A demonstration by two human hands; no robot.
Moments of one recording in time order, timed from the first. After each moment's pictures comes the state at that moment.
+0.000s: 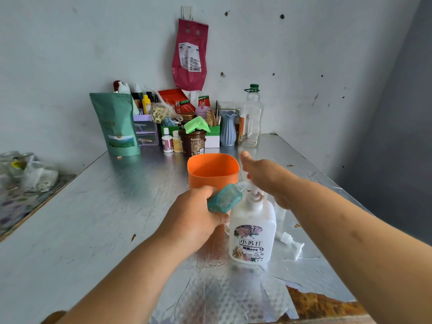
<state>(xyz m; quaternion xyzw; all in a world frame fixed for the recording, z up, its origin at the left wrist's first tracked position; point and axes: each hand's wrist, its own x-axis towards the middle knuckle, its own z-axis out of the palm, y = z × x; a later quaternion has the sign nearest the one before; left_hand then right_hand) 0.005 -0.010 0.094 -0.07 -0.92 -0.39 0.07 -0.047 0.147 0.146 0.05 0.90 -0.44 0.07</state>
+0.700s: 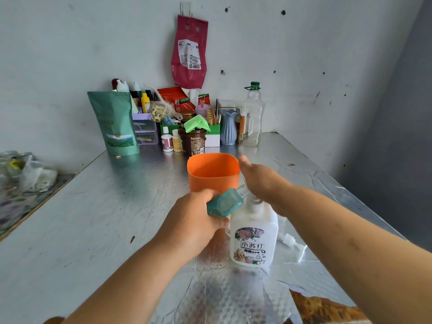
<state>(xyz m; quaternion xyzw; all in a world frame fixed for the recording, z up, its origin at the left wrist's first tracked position) 0.003 -0.011 0.089 -0.07 -0.91 -0.40 0.07 -0.042 0.136 0.144 0.02 0.93 -0.37 0.05</state>
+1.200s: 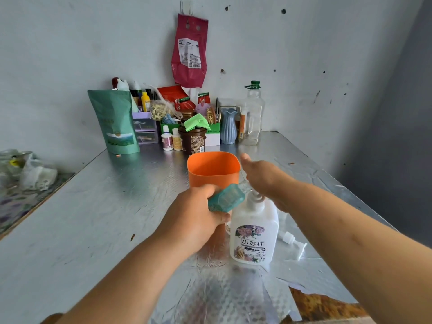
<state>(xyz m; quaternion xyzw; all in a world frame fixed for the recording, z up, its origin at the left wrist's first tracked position) 0.003 -0.011 0.094 -0.08 -0.92 -0.39 0.07 -0.039 0.138 0.148 0.01 0.93 -0.37 0.04</state>
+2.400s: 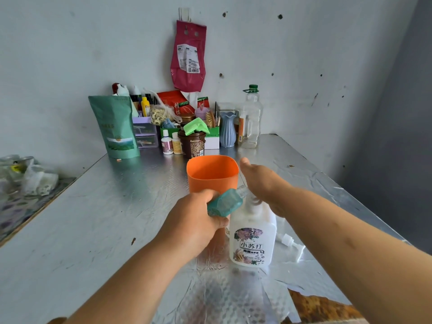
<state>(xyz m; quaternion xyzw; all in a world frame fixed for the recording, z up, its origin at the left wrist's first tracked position) 0.007 -0.008 0.094 -0.07 -0.92 -0.38 0.06 -0.043 0.140 0.142 0.04 0.91 -0.41 0.03</state>
